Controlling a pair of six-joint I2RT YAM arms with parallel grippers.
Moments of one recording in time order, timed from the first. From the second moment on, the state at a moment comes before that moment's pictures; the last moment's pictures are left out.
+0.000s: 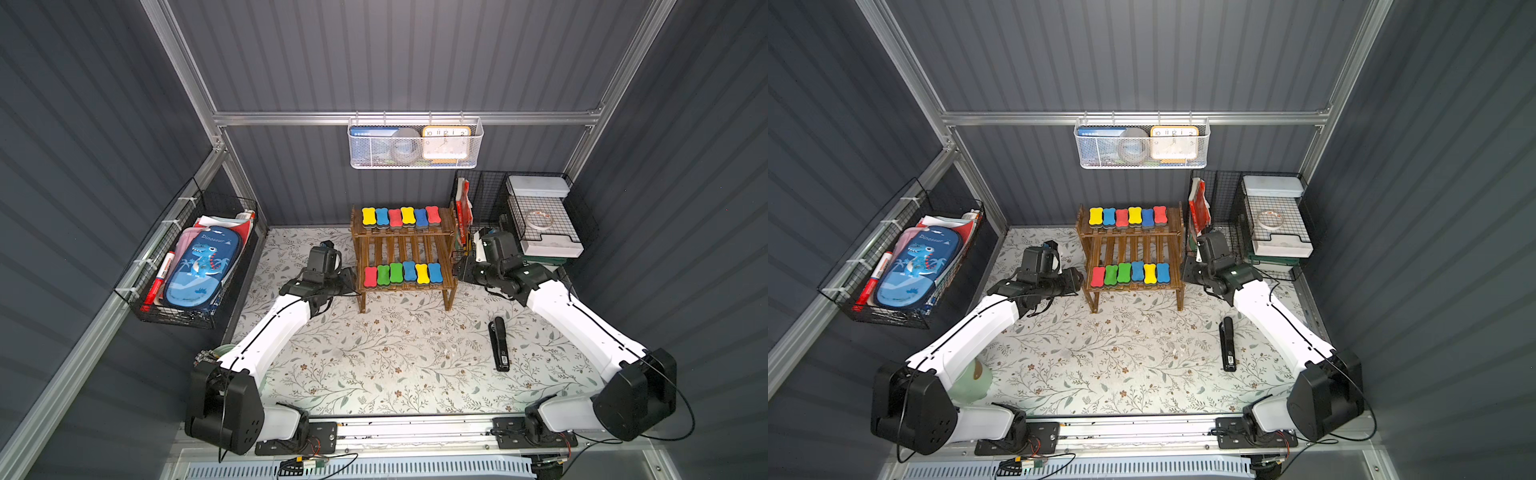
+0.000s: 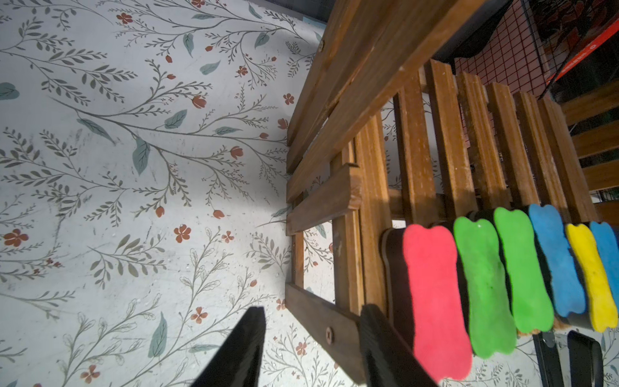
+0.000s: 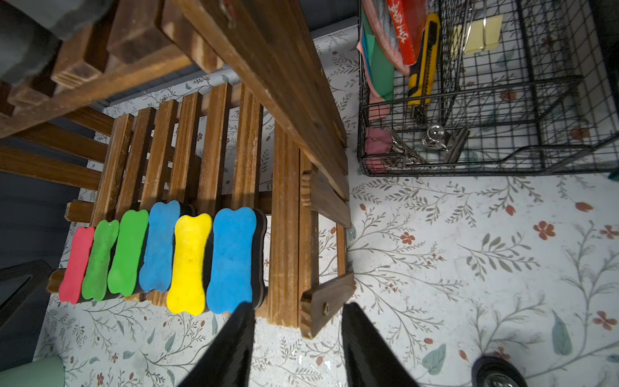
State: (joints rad) left arm -0.33 1.37 1.05 -0.43 0.07 -0.39; right arm 0.38 1.40 1.21 -0.55 -0.02 0.50
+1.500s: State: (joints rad) left arm -0.42 1.37 1.01 -0.41 0.00 -0.40; right arm 0.41 1.46 1.20 -0.55 -0.03 0.53
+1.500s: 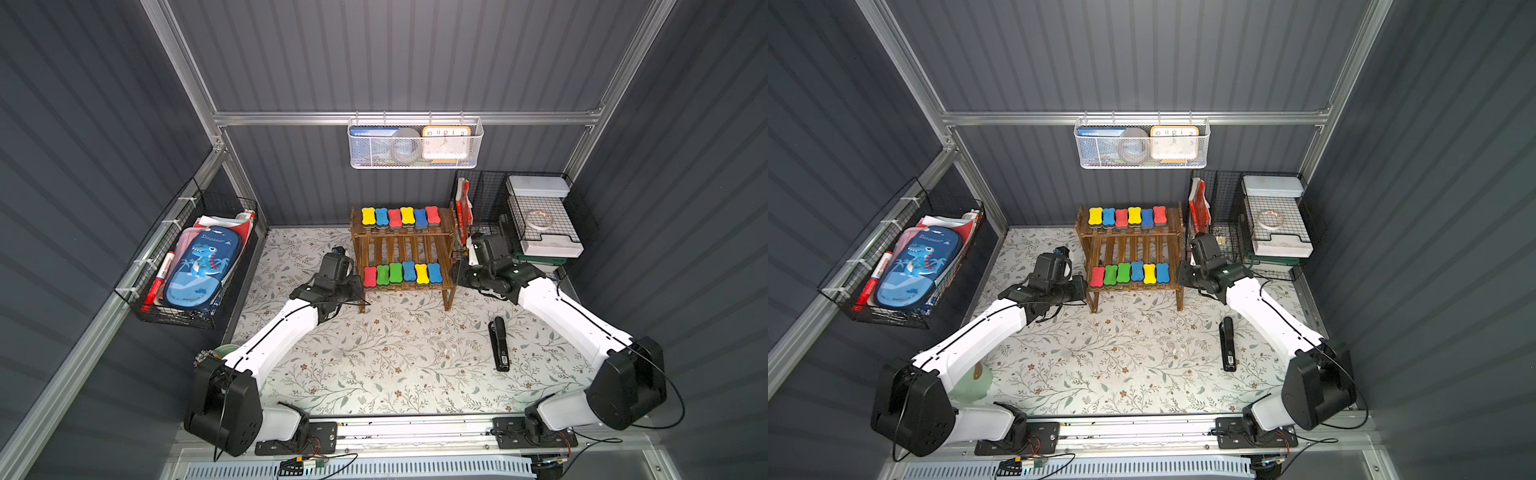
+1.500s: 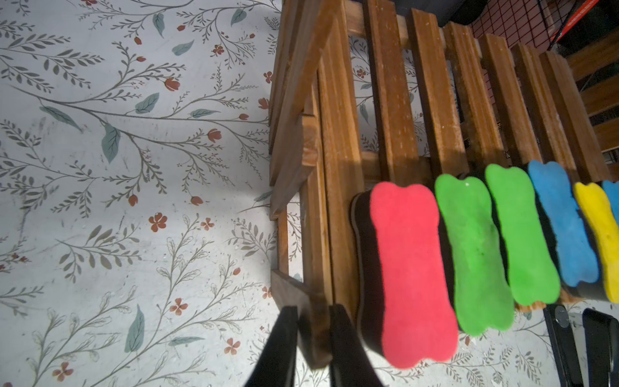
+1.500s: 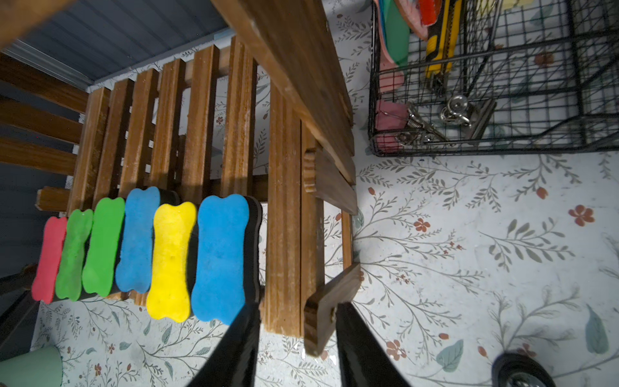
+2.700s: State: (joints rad) left arm -0.49 1.26 0.95 -0.51 -0.10 -0.42; right arm 0.49 1.42 1.13 -0.58 0.06 0.55
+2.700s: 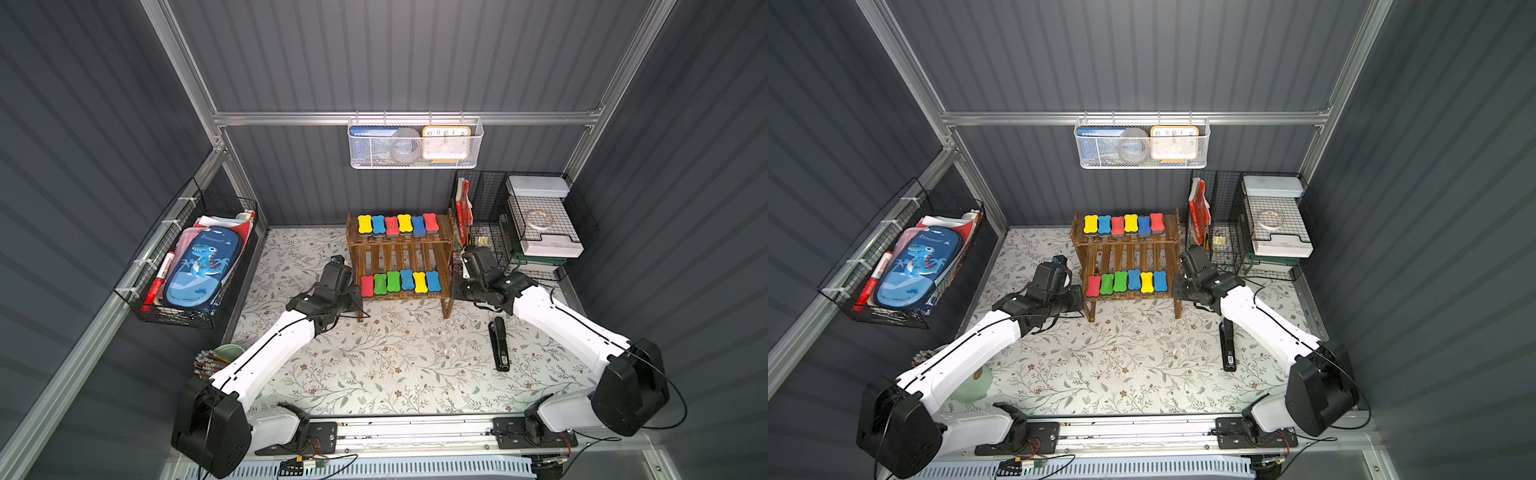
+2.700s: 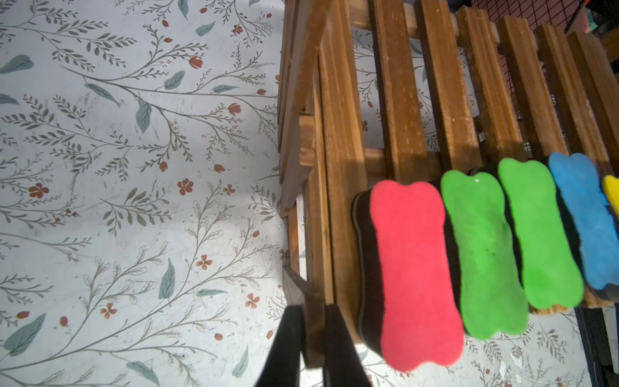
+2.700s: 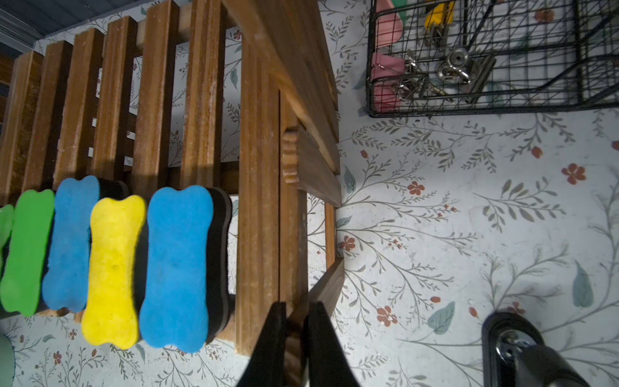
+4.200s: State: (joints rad) left arm -0.54 1.18 1.22 -0.72 -0.16 -0.46; right arm 0.52 1.43 1.74 -0.82 0.12 0.49
